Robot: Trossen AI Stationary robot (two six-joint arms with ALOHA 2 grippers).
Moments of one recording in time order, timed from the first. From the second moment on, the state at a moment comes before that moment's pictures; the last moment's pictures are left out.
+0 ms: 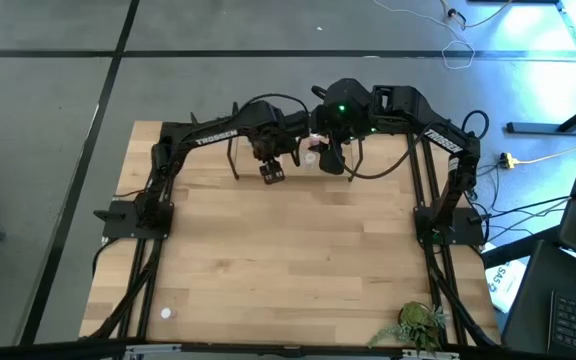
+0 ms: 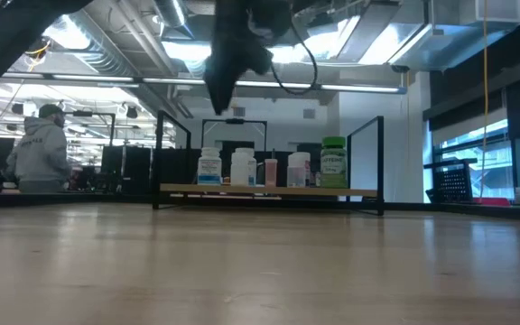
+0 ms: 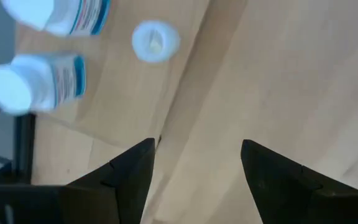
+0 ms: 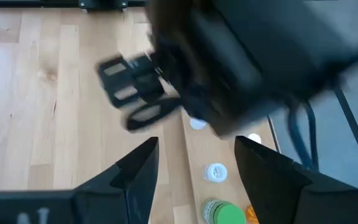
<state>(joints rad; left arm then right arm) 0.32 2.06 2.15 -1.52 -0.14 -0.03 -0.22 1.81 2.32 -1.34 0.03 -0.14</state>
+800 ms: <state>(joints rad) 0.01 1.48 1.71 -1.57 -0.14 -0.73 -0.22 1.81 2.32 -1.33 0.03 -0.14</state>
